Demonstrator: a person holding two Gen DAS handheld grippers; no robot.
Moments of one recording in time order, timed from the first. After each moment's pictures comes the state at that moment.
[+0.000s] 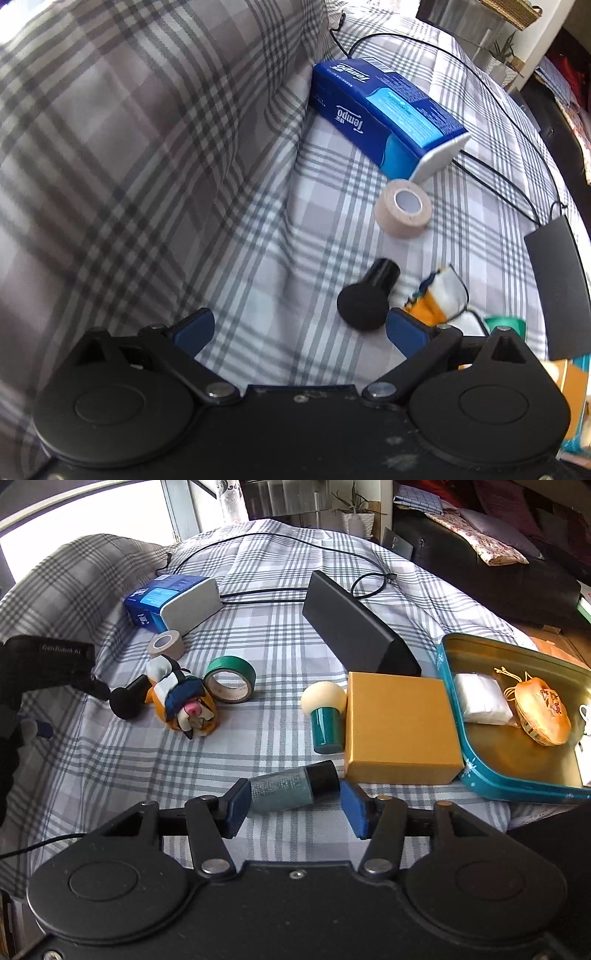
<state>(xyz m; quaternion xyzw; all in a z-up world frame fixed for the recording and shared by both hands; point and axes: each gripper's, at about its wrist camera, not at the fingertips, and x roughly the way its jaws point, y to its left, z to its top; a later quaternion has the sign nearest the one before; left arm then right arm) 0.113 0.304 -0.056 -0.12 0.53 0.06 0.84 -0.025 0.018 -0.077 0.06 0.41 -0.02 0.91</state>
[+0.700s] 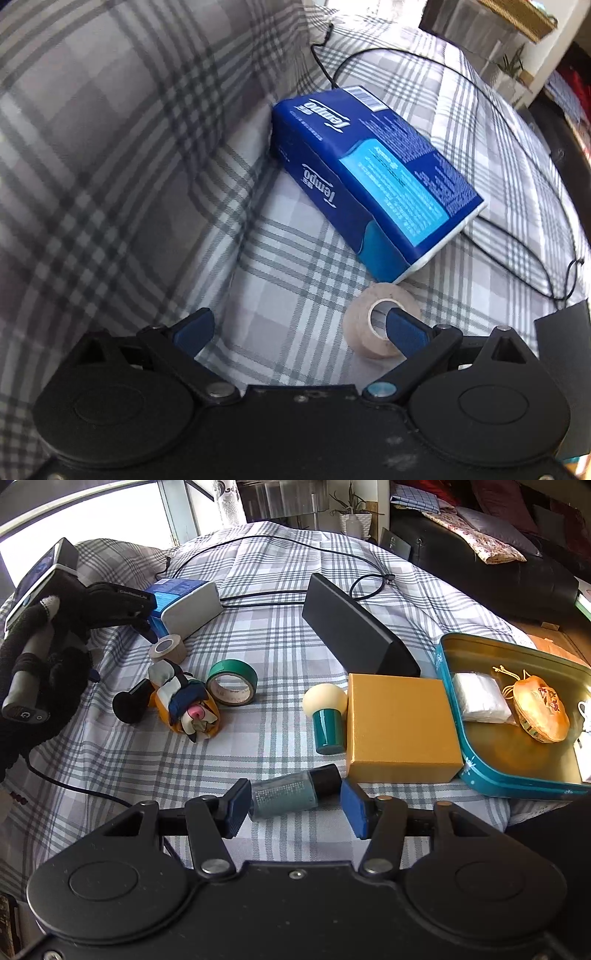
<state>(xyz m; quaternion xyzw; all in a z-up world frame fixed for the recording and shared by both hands) 0.219 0.278 -0.070 -0.10 0.52 0.07 0.85 -0.028 0.019 -0.074 0.07 0.41 -0.02 0.91</state>
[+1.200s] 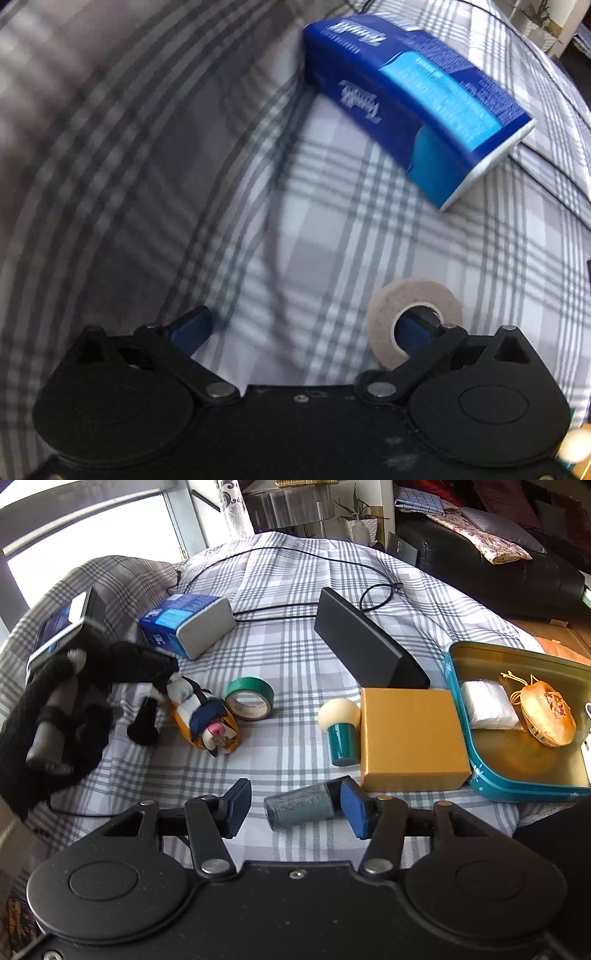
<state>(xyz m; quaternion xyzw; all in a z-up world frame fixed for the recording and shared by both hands) 0.197 0.278 -0.097 -0.07 0.58 0.11 0.80 -0.031 0.017 -0.058 0.09 0.39 0.00 0.91</state>
